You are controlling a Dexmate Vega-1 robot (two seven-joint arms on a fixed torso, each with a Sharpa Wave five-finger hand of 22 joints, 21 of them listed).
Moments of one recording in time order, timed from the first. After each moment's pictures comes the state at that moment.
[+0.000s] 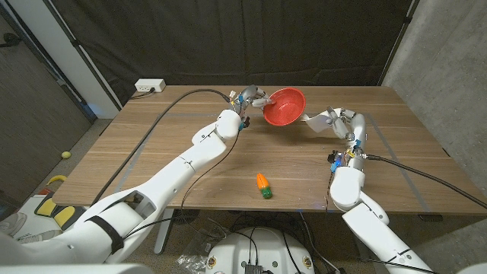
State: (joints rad) left arm 0.59 0.32 0.65 -1.47 0.24 0.15 0.16; left_hand 1.04 0.07 0.43 -0.12 0.17 1.16 -0.03 0.45 0.41 1.29 -0.12 0.42 0.50 1.29 -0.20 0.55 0.49 0.55 -0.05 1.26 0.20; right arm -1.30 -0.43 -0.26 -1.90 -0.11 0.15 -0.73; right_hand 1.05 0.06 0.42 -0.14 0.23 1.15 0.01 0.39 0.36 1.23 -0.03 0.60 0.53 1.03 -0.17 0.77 0.68 0.41 -0.05 1.24 0.24
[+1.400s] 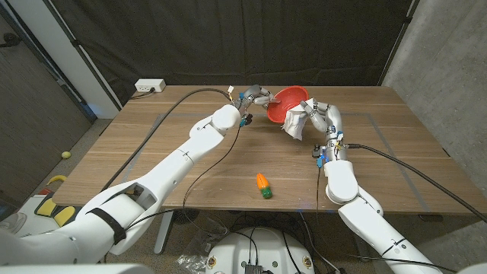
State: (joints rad) left arm 0.56 0.30 0.62 -1.44 0.04 0.13 0.02; left_hand 1.03 0.06 0.49 -0.12 0.17 1.16 -0.03 0.44 0.42 1.29 -0.12 0.41 0.50 1.29 -0.20 0.54 0.52 0.54 -0.05 1.30 0.19; right arm -1.22 -0.43 -0.35 -1.86 0.03 0.32 -0.54; right_hand 1.01 0.04 0.51 -0.15 0.26 1.14 0.01 0.40 0.37 1.23 -0.04 0.59 0.53 1.07 -0.17 0.70 0.67 0.45 -0.04 1.27 0.18
